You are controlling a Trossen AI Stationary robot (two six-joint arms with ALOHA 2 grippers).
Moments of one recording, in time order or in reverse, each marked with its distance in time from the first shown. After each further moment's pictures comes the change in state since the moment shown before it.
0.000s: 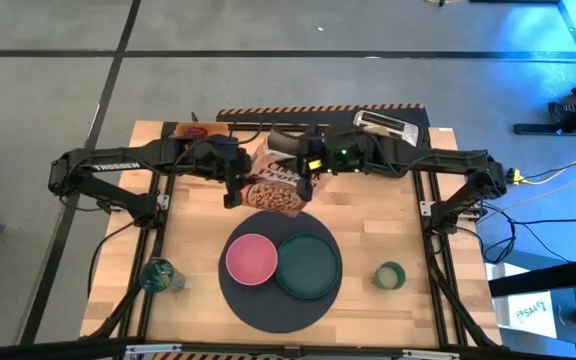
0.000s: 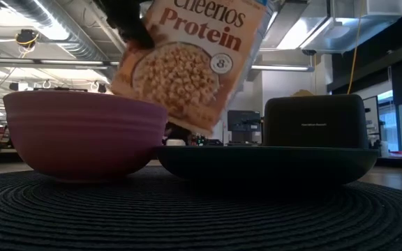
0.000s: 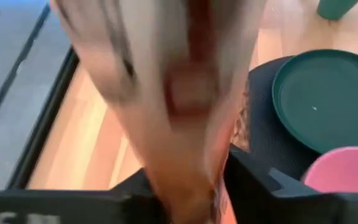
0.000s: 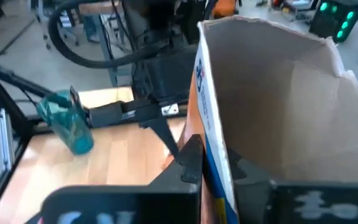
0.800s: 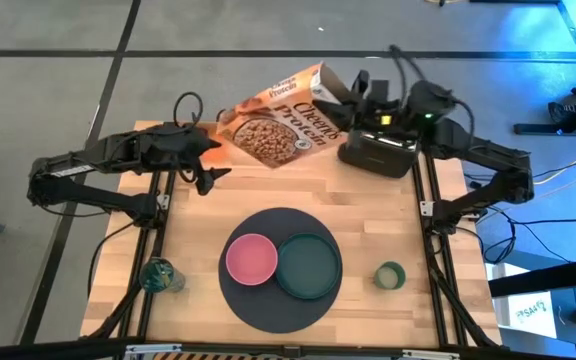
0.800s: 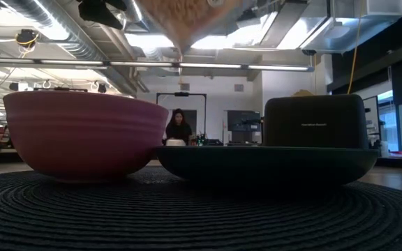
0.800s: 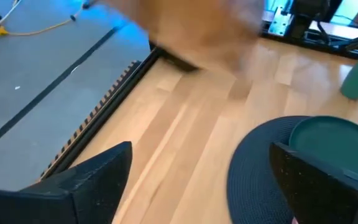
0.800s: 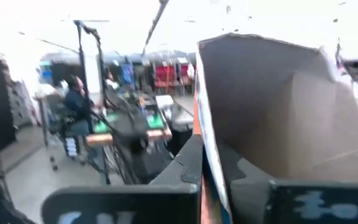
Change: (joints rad) left arm 0.000 -0.296 -0.002 -0.103 -0.186 -0.213; right arm -0.095 -0.232 0.000 0.324 -0.072 -0.009
